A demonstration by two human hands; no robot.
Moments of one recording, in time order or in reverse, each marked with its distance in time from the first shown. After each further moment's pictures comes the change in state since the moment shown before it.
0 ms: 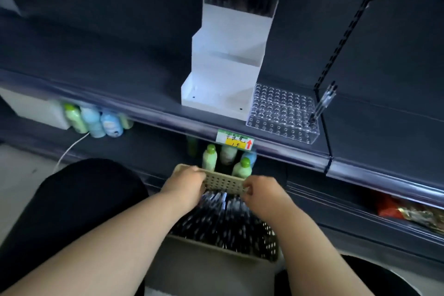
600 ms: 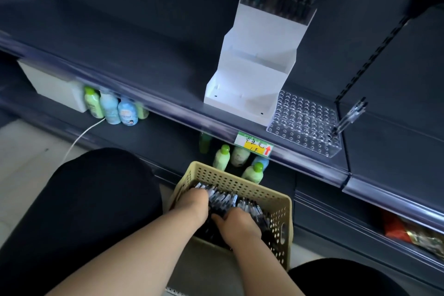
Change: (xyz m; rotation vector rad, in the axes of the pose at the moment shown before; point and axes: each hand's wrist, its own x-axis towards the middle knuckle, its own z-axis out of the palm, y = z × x) left_hand 0.009 -0.012 0.062 -0.309 -0.227 -0.372; right_hand 0.018 -0.037 0.102 0.057 -0.162 0.260
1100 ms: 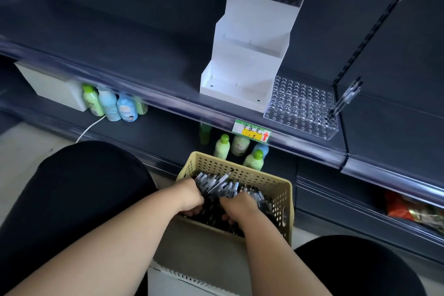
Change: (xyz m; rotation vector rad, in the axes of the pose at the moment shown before) left_hand -0.020 -0.022 -0.016 -0.360 -0.135 0.001; right_hand 0.006 0.000 -0.006 0.370 -0.107 0.090
